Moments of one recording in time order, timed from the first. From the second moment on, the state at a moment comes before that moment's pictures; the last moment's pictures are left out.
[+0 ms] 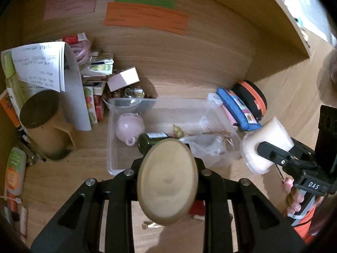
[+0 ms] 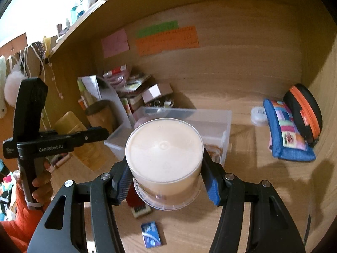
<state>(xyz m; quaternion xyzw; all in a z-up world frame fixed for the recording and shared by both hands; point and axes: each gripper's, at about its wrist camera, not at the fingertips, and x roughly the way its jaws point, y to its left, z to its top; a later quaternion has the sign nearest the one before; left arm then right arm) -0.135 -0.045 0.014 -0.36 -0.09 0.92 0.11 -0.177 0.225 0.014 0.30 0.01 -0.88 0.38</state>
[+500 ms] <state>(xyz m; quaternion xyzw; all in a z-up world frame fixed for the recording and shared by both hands) -0.182 -0.068 0.013 -0.36 -0.08 0.93 0.06 -0.224 0.166 0.012 0.32 0.01 -0.86 0.39</state>
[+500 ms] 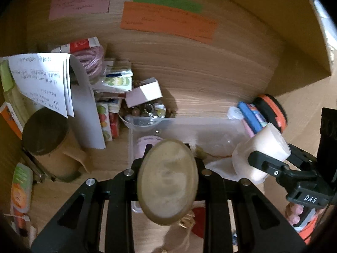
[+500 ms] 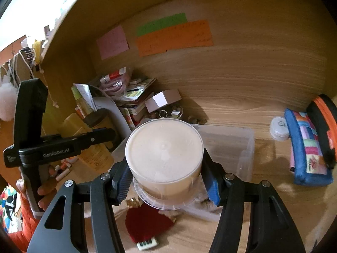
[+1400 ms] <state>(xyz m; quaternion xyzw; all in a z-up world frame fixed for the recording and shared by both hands) -0.225 -0.041 -0.044 -0.41 -0.02 0.91 0.05 -0.239 0.112 -0.051 0.36 0.11 -0.85 0.36</state>
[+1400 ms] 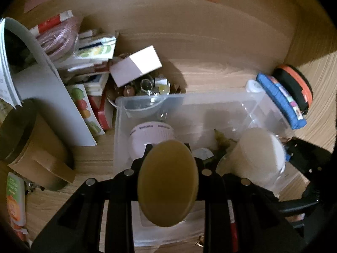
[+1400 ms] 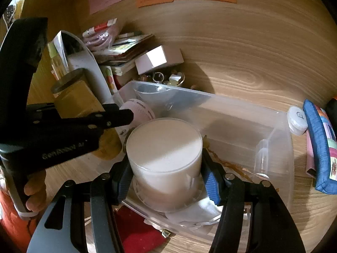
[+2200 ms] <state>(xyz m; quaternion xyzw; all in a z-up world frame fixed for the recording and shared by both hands) -0.211 -0.054 -0.023 -0.38 -0.04 0.92 0.03 -0.230 0.130 -0.022 0.31 0.08 -0.87 0.37</state>
